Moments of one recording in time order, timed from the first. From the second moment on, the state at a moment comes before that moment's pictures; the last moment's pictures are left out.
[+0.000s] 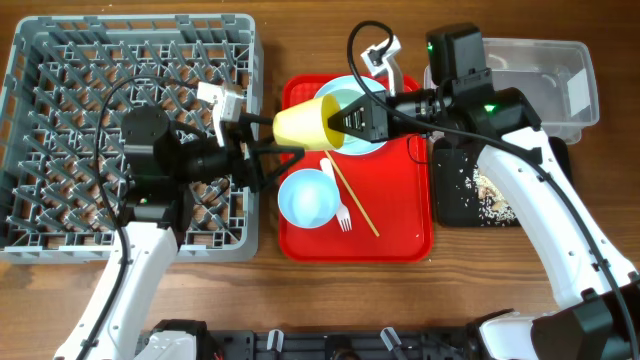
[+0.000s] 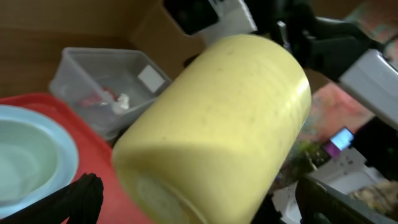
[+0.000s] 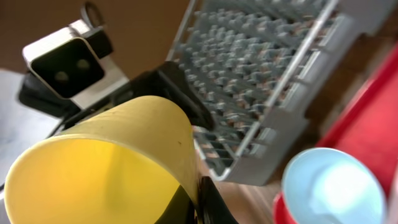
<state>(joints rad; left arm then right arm) -0.08 1.23 0.73 0.34 1.25 -0.54 0.32 1.55 1.41 -0.67 -1.03 0.34</state>
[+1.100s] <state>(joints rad) -0.13 1.23 0.73 0.65 1.30 -0.66 0.32 1.55 1.41 -0.69 -1.16 0.34</state>
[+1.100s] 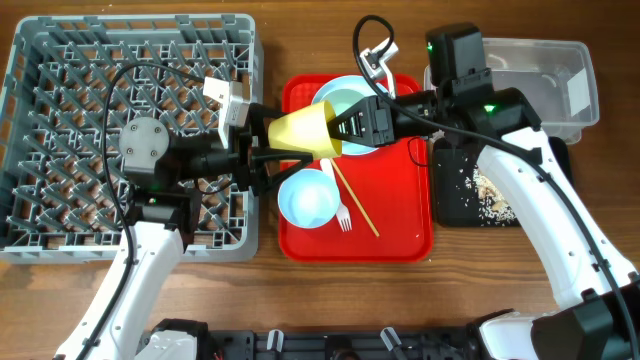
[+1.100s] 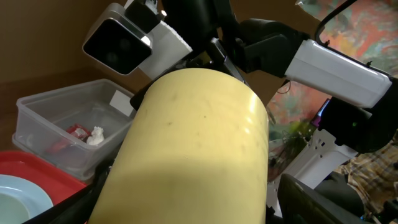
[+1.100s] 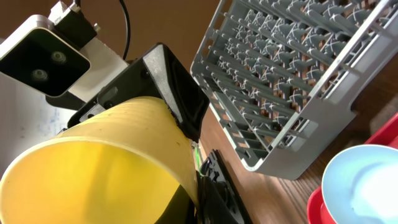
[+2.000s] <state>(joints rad) -0.16 1.23 0.73 0.66 1.31 -0.66 0.33 1.55 1.41 -0.70 -1.15 0.34</state>
